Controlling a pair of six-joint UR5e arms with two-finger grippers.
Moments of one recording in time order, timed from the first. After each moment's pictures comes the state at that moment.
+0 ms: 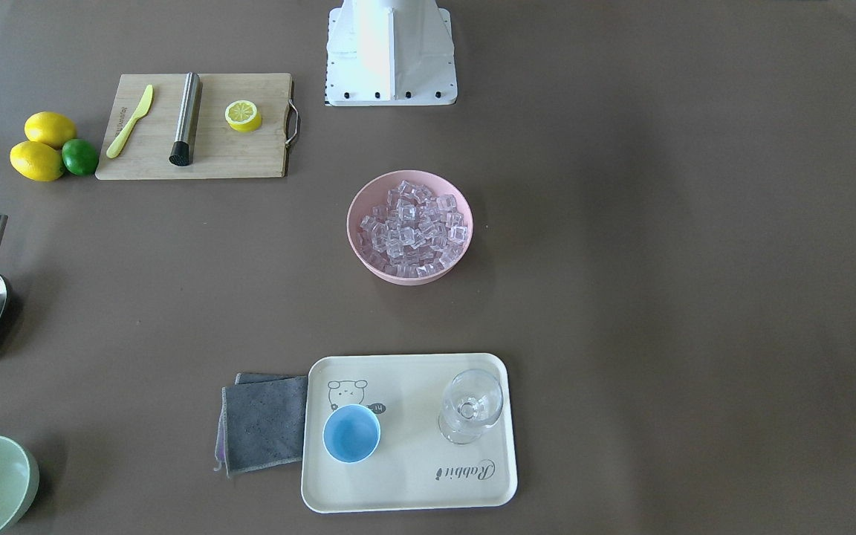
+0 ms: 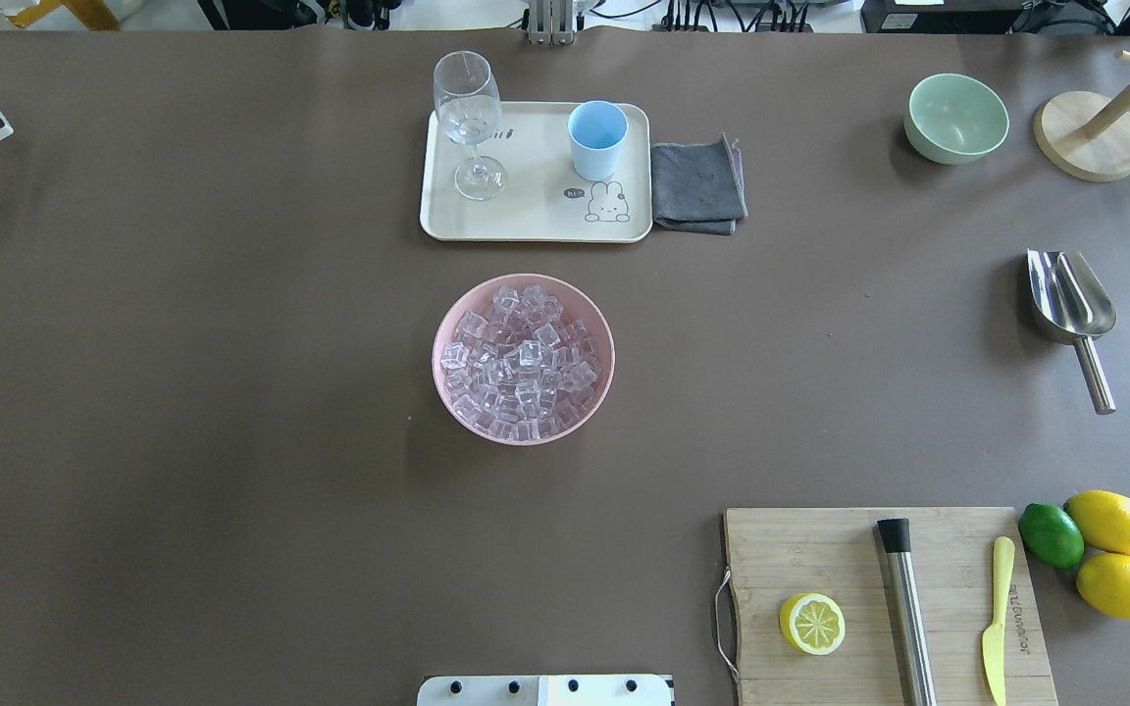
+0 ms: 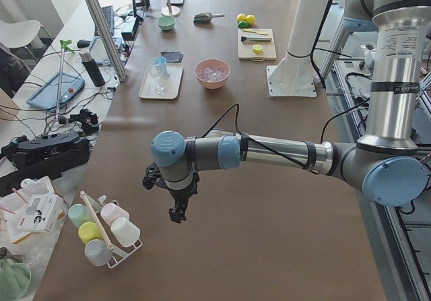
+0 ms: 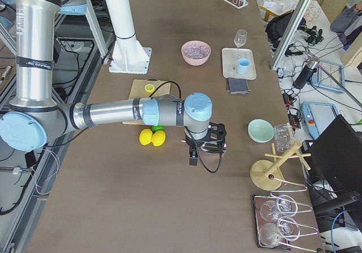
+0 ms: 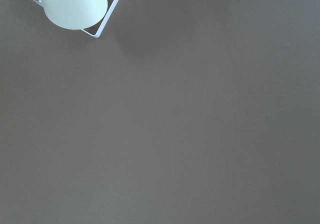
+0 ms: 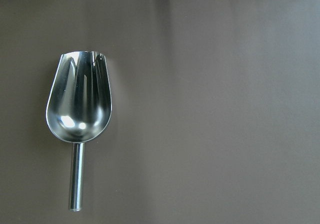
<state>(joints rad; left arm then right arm) -1.62 -1.59 -1.66 -1.36 -2.30 0.41 1.58 -1.68 1.84 -1.71 2.36 0.06</state>
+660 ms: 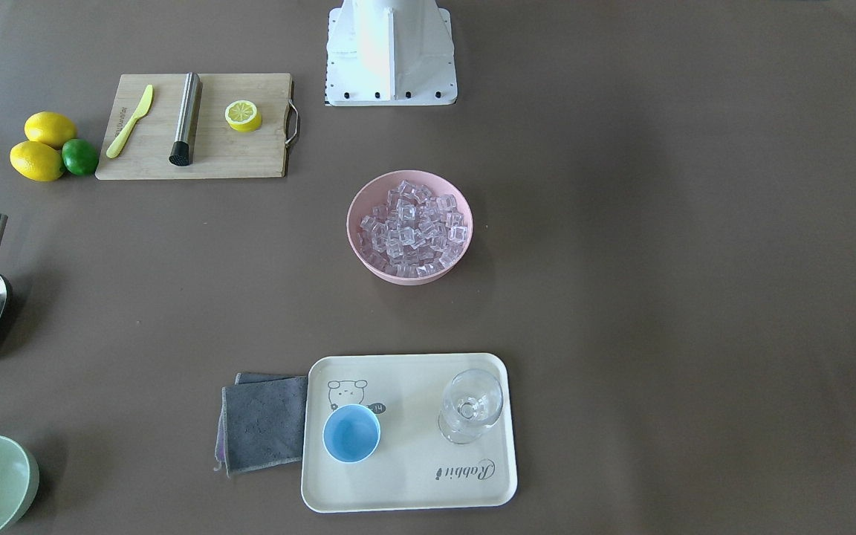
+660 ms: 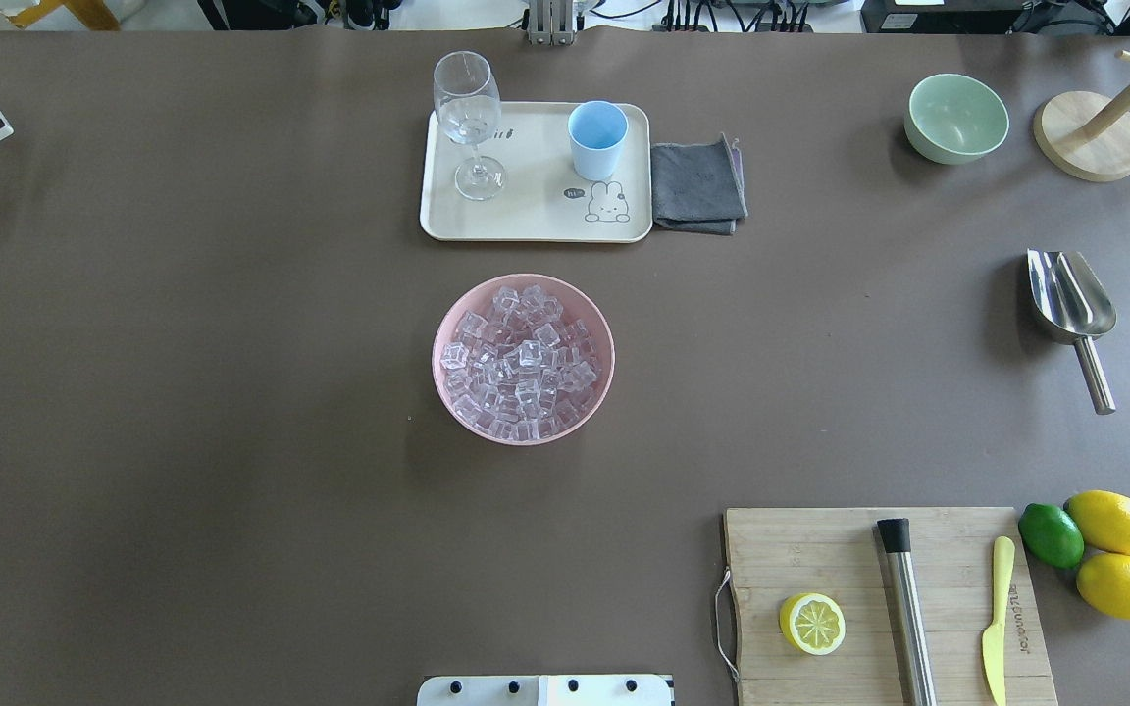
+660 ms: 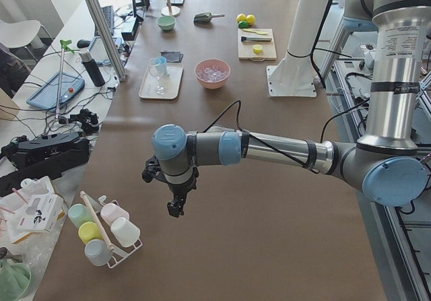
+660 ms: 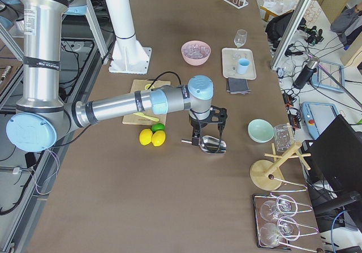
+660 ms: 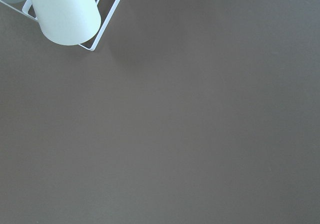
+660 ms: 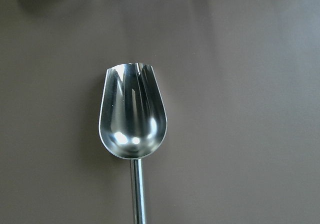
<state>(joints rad) -1.62 -1.59 -1.69 -1.36 -2.31 0.41 1.42 -1.67 1.91 -1.59 2.34 0.41</state>
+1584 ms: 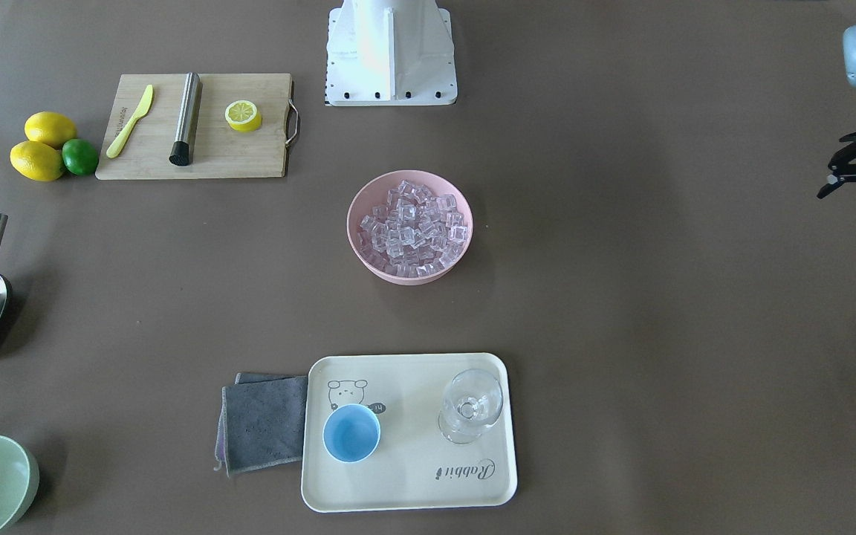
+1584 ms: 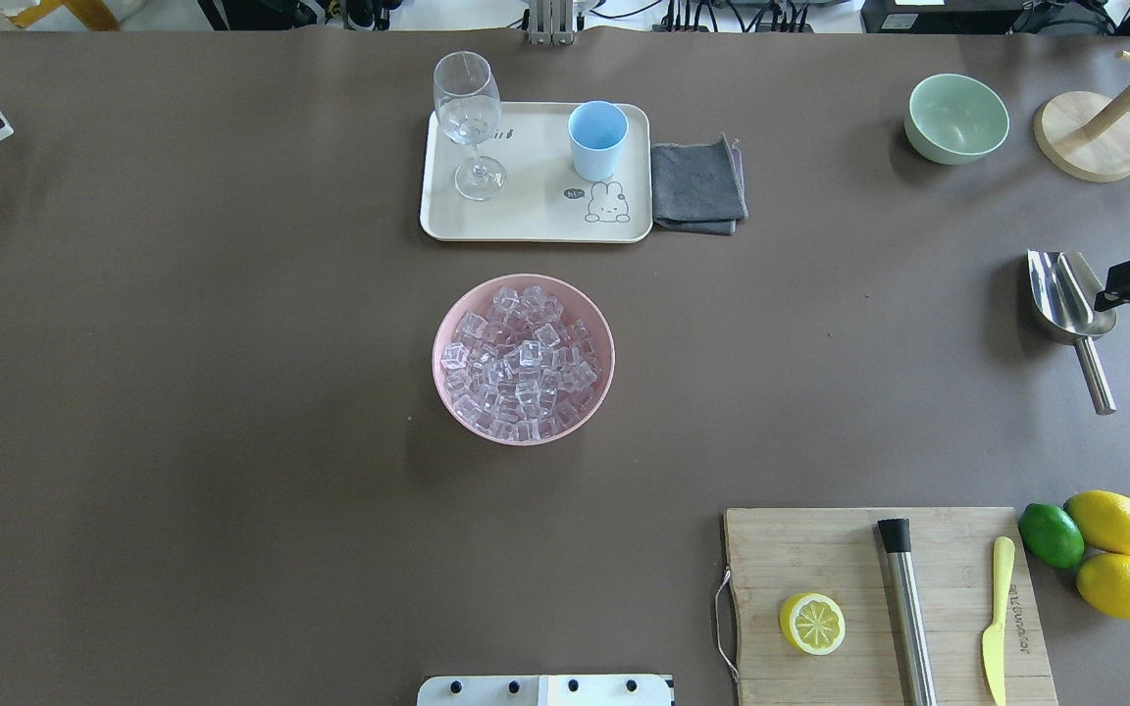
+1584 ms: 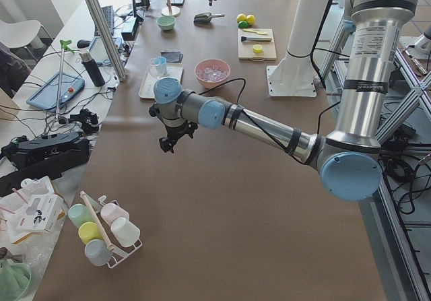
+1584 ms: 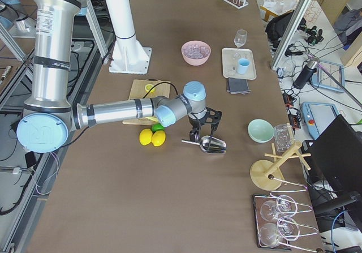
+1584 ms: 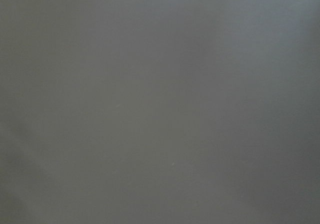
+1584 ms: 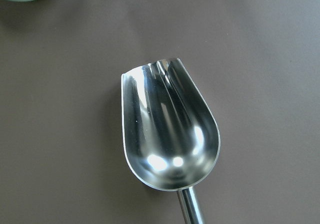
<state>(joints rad) -1.33 -1.69 -1.81 -1.54 -2.42 0.41 1.17 -1.71 1.80 -1.13 2.21 0.99</state>
